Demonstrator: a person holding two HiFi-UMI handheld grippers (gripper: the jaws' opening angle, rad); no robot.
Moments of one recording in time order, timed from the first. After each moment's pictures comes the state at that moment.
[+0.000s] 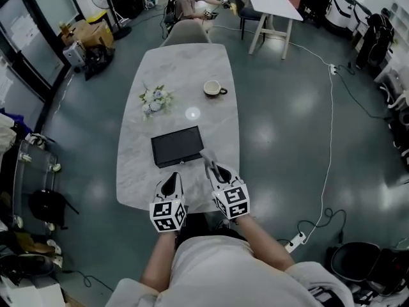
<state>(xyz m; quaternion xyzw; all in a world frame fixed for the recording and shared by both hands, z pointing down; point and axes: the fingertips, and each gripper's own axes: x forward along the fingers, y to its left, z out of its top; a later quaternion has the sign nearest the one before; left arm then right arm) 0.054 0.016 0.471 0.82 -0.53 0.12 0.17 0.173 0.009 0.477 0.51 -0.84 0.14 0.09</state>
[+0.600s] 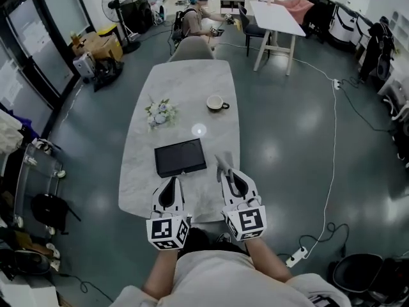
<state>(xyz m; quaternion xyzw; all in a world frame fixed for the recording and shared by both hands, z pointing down) 0.067 0.041 0.348 0.82 -0.56 0.04 0.07 0.212 0.045 0.340 0.56 -0.83 0.02 -0.01</state>
